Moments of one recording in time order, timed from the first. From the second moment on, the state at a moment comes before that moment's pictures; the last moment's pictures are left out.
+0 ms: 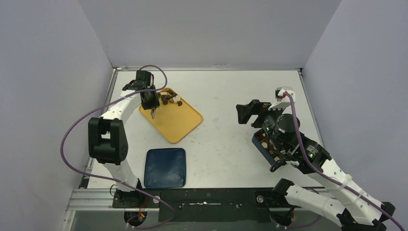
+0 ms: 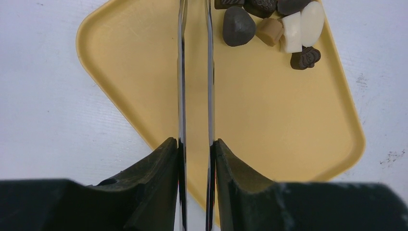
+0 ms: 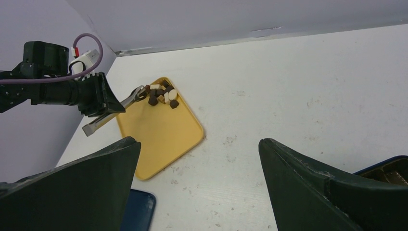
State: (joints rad) left arm -0.12 1.78 1.40 -0.63 -0.08 -0.38; right arm 0.82 0.78 1.03 -0.40 0.49 0.44
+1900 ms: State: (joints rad) left arm -1.01 1.79 1.49 -0.30 0.12 -0.53; right arm 0.82 0.62 1.13 -0.55 0.69 0.45
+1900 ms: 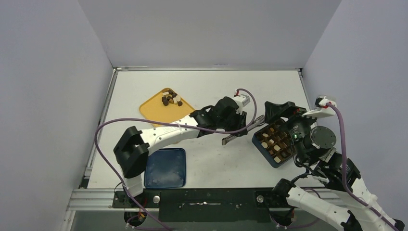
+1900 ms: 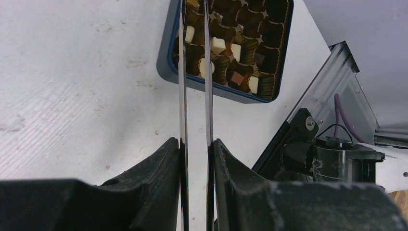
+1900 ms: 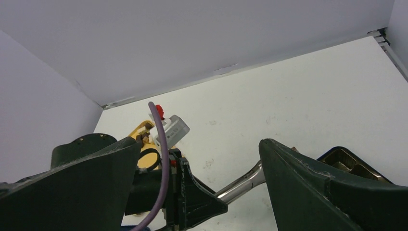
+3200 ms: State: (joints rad) left arm -1.12 2.10 1.80 -0.40 0.11 -0.43; right arm 0.82 0.52 1.14 -0.59 0.83 0.45
